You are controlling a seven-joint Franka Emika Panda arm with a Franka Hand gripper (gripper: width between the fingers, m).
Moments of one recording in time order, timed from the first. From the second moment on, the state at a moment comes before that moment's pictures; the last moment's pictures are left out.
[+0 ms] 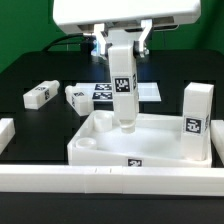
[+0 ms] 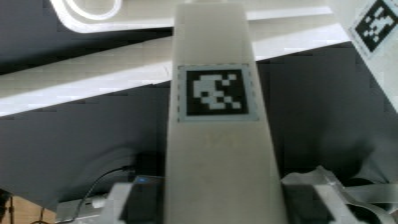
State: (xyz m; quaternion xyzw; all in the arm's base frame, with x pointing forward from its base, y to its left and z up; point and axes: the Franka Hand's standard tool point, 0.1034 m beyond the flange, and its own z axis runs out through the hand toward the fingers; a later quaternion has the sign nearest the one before) arm 0.607 -0.026 0.156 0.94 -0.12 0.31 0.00
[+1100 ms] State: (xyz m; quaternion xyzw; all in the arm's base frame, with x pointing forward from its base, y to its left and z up) arm 0.604 -0.078 0.144 0.95 -0.08 0.29 0.04
